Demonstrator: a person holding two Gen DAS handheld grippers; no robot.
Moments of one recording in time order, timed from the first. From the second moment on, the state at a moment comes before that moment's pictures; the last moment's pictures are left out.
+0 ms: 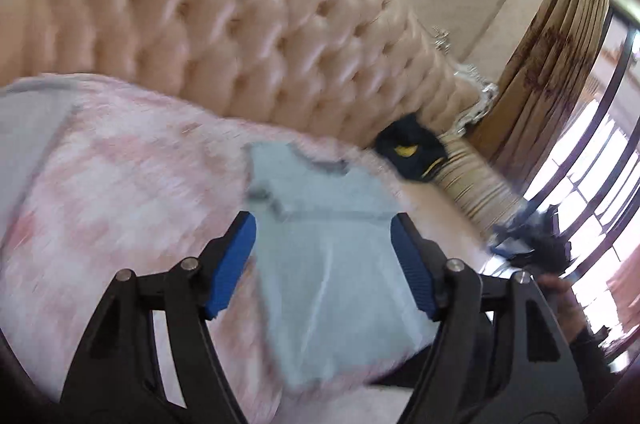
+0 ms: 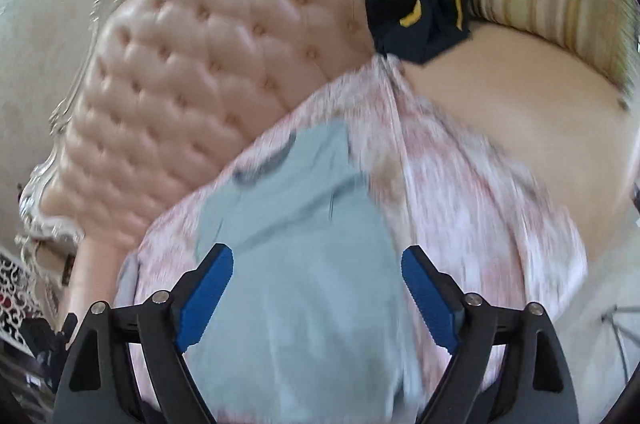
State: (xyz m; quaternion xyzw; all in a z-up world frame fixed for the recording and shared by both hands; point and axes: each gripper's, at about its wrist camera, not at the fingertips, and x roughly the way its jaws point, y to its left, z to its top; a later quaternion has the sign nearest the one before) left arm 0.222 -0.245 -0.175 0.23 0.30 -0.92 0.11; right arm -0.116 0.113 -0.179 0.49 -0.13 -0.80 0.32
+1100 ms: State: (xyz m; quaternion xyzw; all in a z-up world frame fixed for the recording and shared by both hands) left arm 0.204 -0.115 -0.281 0.47 -0.19 -0.86 0.07; right arm 0.015 0.124 -0.220 0.39 0.26 -0.83 0.32
